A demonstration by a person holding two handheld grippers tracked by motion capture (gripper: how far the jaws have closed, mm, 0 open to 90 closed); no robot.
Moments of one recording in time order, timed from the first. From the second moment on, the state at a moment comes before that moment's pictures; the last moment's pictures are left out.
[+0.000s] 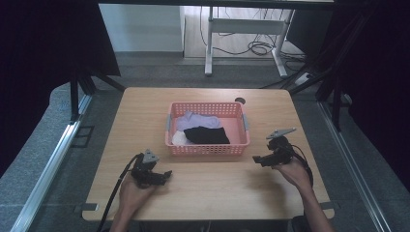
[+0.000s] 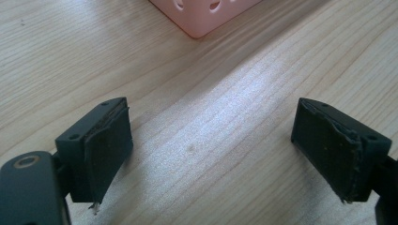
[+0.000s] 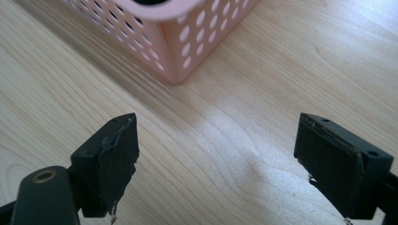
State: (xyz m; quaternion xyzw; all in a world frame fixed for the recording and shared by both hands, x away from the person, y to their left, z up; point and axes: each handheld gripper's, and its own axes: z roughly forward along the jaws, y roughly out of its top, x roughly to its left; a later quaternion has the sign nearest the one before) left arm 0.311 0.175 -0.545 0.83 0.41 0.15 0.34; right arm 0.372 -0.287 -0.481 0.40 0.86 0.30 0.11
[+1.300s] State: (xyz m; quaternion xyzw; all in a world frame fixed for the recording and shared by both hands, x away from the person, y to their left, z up) left arm 0.311 0.175 -0.544 0.84 0.41 0.15 0.33; right arm 0.430 -0.225 -0.397 0.36 0.87 0.33 0.09
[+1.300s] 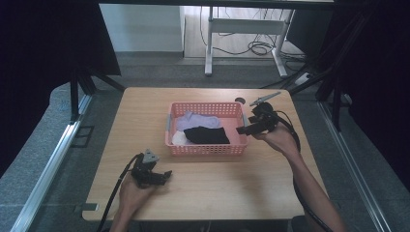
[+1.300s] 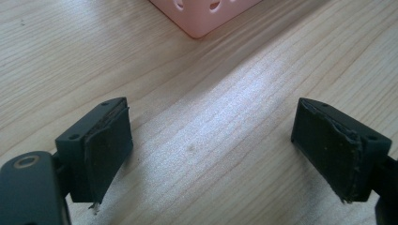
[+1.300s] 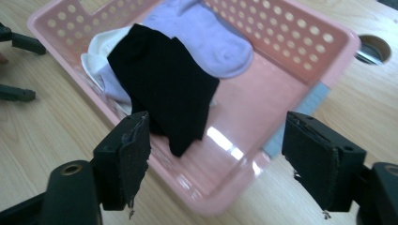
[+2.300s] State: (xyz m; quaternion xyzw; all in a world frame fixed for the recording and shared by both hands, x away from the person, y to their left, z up) left arm 0.311 0.175 -0.545 0.84 0.41 0.15 0.34; right arm 0.492 -0.137 -0.464 0.35 0.91 0.21 0.06
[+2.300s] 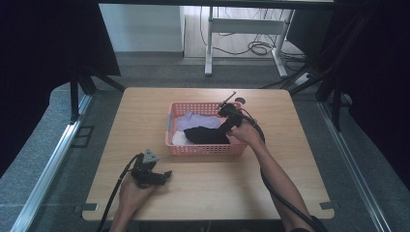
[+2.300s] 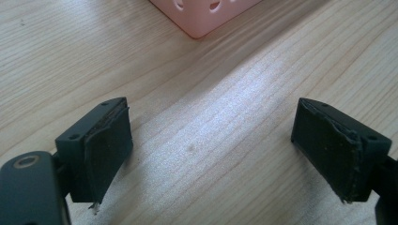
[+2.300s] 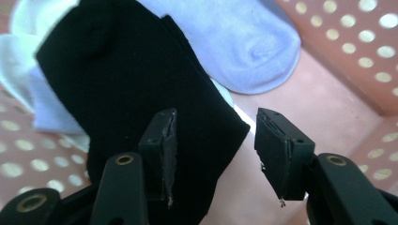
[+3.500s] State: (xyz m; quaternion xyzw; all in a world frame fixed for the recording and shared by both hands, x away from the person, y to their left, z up) left arm 0.311 0.175 -0.544 0.84 0.41 0.15 0.33; right arm 0.474 -0.138 -0.371 0.31 0.90 0.30 0.09
